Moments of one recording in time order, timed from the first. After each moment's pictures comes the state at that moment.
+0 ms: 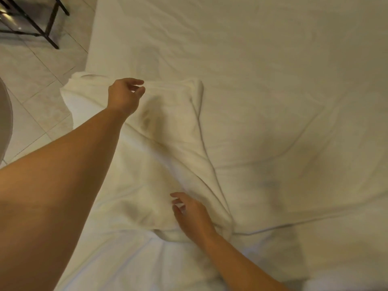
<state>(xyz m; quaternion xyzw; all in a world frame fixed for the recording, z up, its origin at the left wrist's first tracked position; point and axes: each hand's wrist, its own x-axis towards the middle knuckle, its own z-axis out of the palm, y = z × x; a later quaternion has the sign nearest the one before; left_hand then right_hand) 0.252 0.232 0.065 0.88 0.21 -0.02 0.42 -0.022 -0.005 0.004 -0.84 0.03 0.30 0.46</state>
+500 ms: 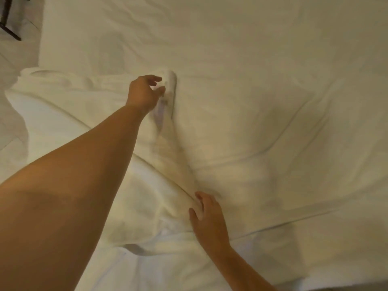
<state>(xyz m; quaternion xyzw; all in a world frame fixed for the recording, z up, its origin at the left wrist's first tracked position) 0.309 0.102 0.000 0.91 0.14 -0.09 0.39 -0.020 -0.106 -0.036 -0.91 0.10 0.18 0.37</state>
